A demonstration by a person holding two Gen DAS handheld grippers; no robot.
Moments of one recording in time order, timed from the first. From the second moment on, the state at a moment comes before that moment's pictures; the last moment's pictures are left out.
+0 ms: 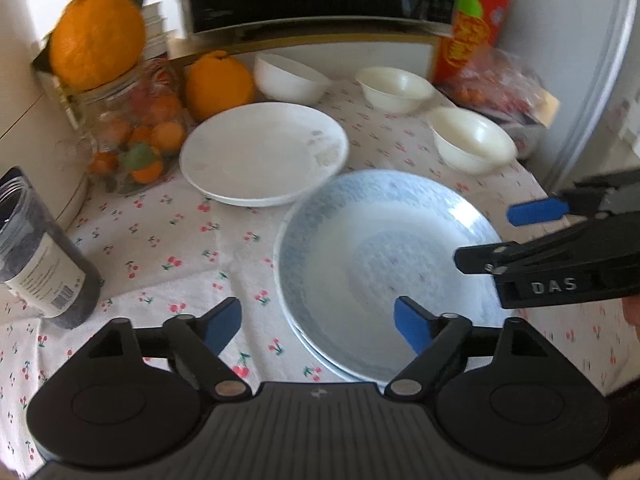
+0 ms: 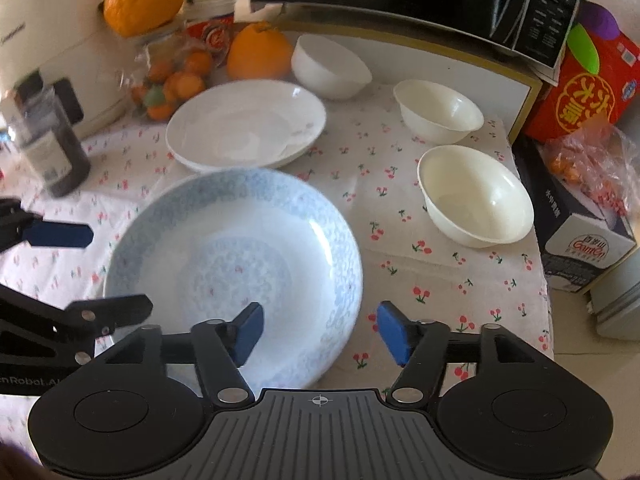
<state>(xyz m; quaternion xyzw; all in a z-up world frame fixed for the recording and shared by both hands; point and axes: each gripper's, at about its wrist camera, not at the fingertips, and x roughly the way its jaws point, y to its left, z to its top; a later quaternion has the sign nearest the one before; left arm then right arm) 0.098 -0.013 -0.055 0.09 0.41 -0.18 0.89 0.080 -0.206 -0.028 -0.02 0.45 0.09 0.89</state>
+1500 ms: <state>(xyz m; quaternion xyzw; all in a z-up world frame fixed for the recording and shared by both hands) 0.218 0.014 -0.086 -0.14 0.37 0.02 0.92 0.219 -0.214 -0.061 0.24 0.40 0.05 0.88</state>
